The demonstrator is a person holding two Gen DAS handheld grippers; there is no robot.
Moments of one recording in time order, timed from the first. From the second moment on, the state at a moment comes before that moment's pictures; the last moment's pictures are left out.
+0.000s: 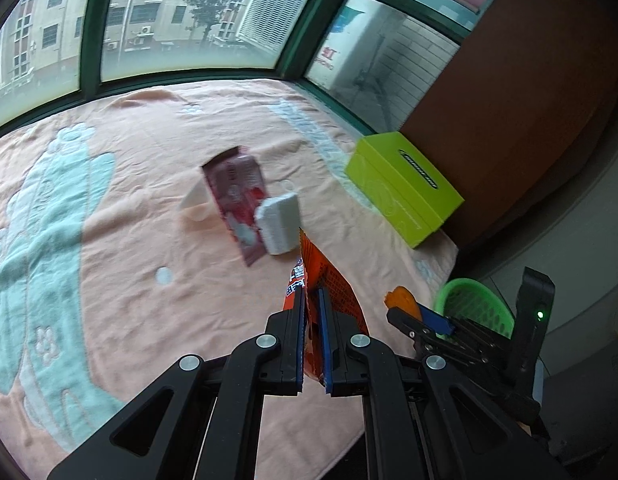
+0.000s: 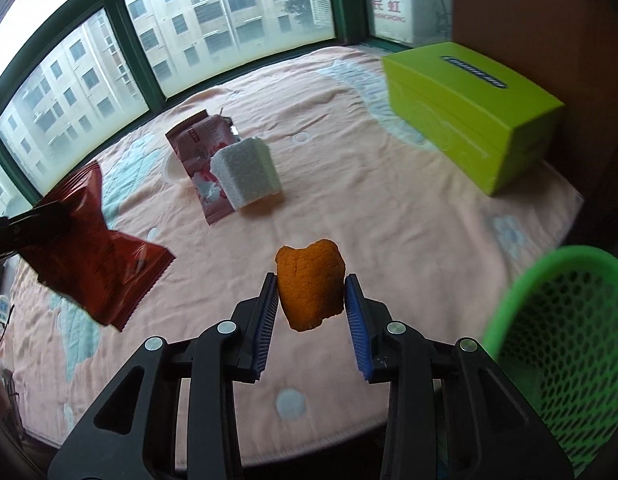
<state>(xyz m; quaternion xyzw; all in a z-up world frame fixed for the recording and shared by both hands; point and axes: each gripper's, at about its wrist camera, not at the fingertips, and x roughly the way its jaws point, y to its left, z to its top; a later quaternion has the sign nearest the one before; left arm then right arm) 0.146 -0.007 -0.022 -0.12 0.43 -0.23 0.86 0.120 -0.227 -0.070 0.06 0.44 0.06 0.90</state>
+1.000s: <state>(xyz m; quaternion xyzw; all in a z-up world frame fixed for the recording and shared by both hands) 0.109 -0.205 0.004 -0.02 0.44 -0.39 0.81 -0.020 -0.403 -0.056 0.13 0.42 -0.14 0.89</state>
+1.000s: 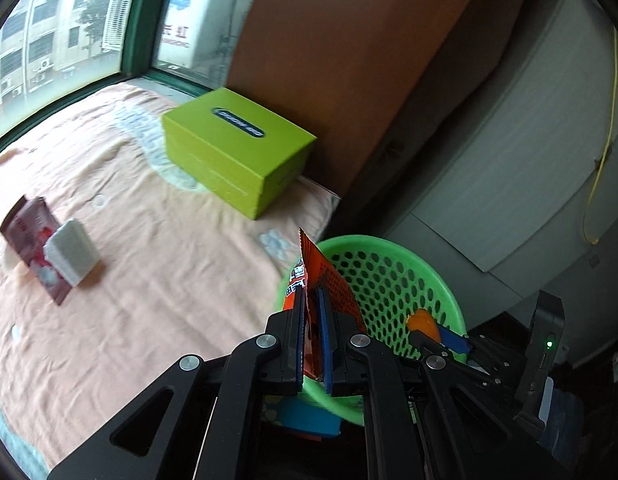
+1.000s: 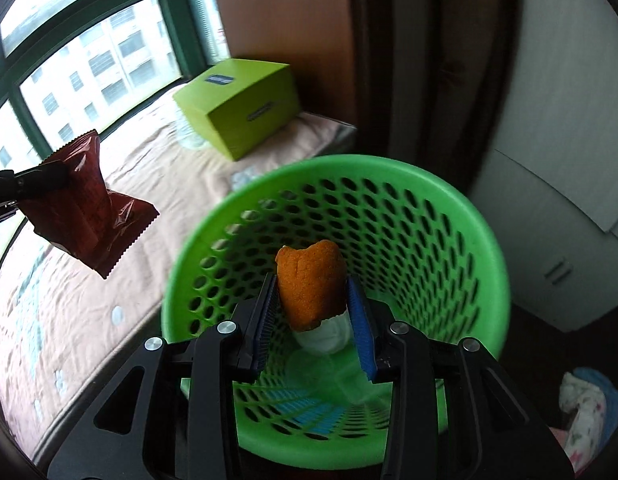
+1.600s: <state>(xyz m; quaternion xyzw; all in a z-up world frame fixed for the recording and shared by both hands) 0.097 -0.279 -0.017 0.04 0.46 -0.41 0.78 -0.050 -0.433 -0.048 0.15 0.39 -0.17 0.89</state>
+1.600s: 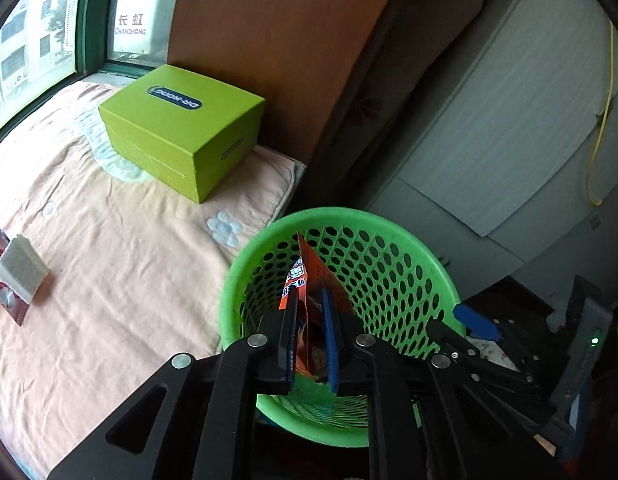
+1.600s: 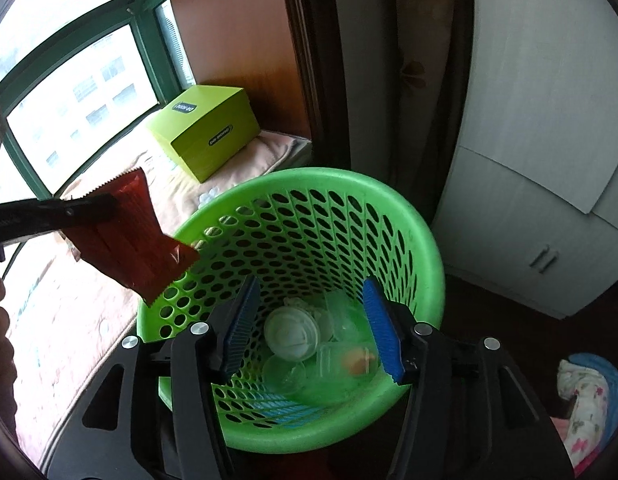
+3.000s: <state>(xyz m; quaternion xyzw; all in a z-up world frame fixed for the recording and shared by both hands) 0.159 -0.082 -0.005 -0.02 0.43 -0.20 0.88 0.051 -0.326 -0.032 0.10 0.39 -0.02 0.92</state>
